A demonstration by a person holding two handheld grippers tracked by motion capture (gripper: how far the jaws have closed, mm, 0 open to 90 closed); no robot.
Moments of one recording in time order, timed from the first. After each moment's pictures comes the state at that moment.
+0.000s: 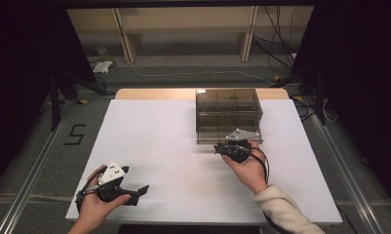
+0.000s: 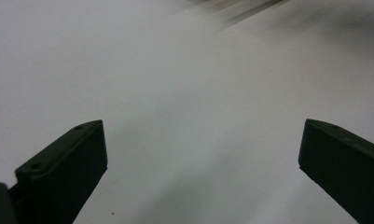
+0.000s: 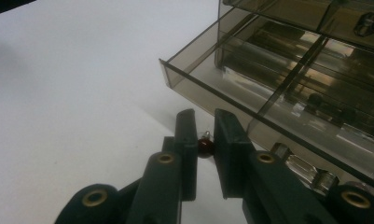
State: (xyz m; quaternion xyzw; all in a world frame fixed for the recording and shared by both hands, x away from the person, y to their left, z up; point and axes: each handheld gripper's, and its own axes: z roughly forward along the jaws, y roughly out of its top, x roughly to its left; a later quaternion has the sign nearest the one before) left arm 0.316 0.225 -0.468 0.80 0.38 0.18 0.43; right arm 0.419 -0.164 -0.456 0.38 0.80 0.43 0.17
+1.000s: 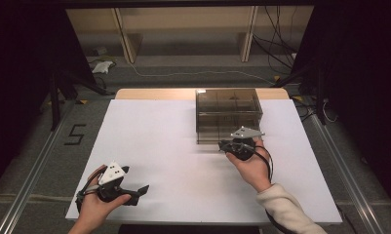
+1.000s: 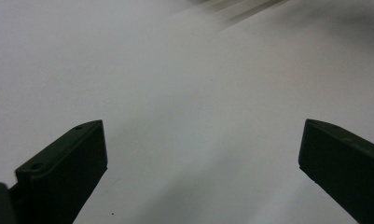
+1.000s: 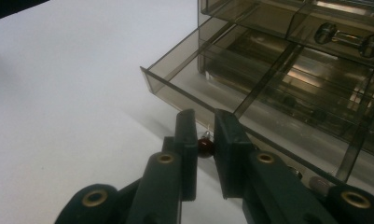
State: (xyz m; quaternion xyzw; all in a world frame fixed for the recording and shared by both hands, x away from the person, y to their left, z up) left arm 0.316 0.225 -0.468 0.80 0.38 0.18 0.43; right arm 0.422 -0.175 -0.450 0.39 0.79 0.43 0.18
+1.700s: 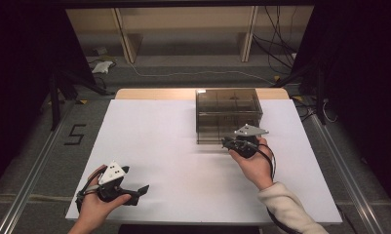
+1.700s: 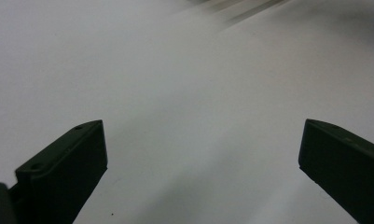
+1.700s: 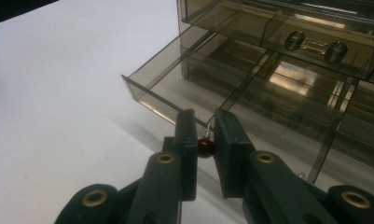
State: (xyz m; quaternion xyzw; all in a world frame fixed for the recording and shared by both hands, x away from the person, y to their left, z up) left arm 0.316 0.225 -0.468 0.80 0.38 0.18 0.43; right arm 0.427 -0.183 -0.448 0.40 0.78 0.43 0.20
